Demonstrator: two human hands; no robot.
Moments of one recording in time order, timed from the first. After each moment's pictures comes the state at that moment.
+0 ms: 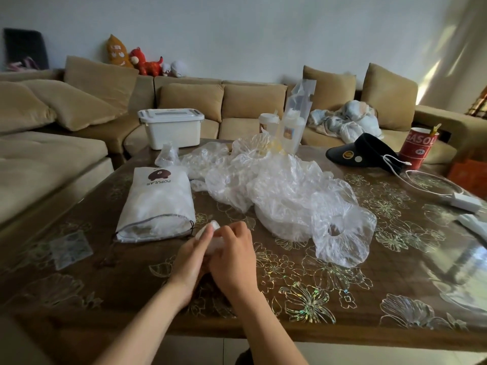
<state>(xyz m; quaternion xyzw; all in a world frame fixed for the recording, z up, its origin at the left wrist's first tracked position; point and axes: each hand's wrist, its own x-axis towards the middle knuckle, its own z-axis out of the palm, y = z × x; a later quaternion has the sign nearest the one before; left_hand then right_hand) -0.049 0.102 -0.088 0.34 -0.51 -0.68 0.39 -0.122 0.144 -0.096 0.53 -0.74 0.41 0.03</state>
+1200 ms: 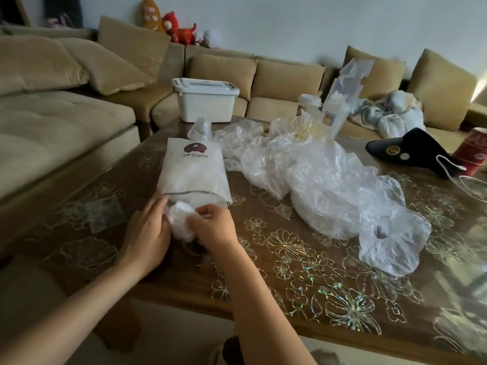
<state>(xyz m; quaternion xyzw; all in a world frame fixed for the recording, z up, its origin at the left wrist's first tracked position) 0.057 0.022 -0.116 0.48 -0.80 -0.18 0.32 -0.066 0.076 -0.081 0.41 -0.69 0.46 -0.37</state>
